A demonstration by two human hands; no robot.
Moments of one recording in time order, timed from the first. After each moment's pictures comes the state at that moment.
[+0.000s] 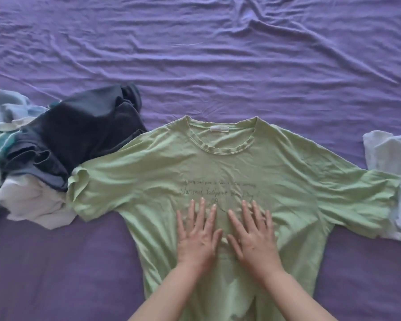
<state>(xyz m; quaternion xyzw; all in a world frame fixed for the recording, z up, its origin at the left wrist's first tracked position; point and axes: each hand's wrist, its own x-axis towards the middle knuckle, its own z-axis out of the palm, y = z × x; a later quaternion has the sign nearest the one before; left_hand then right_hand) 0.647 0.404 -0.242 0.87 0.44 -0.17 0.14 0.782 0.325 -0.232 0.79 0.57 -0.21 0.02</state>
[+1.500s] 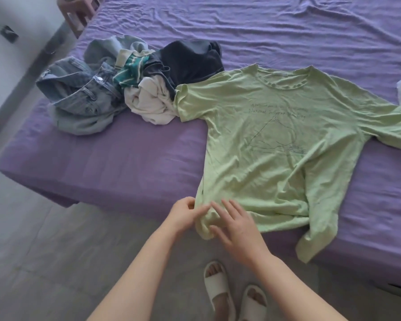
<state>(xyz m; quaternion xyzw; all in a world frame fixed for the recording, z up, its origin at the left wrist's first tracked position) 0.354 0.256 -0.130 0.50 0.62 0.05 0.60 0.494 0.158 -0.166 0.69 0.64 -0.29 -0.16</state>
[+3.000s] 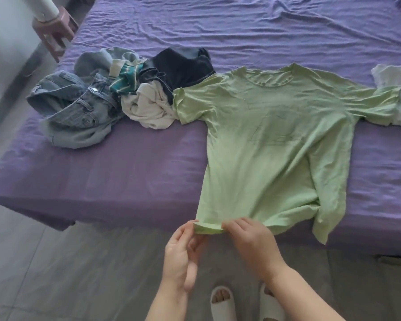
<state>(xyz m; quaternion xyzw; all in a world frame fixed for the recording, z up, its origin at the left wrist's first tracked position) 0.284 0.191 -0.133 0.14 0.51 0.39 0.75 0.437 0.133 -0.140 0.69 0.67 -0.06 -0.27</state>
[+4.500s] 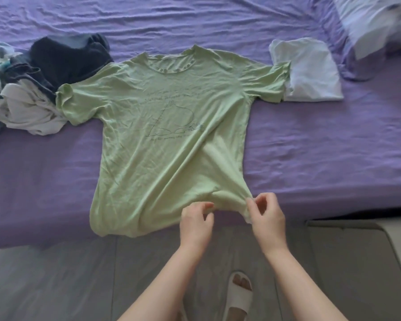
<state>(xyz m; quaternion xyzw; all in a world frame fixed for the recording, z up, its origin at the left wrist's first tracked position) 0.543 0.095 -0.187 0.74 0.51 0.03 0.43 0.664 -0.001 -0.172 0.86 0.16 -0.22 -0.43</state>
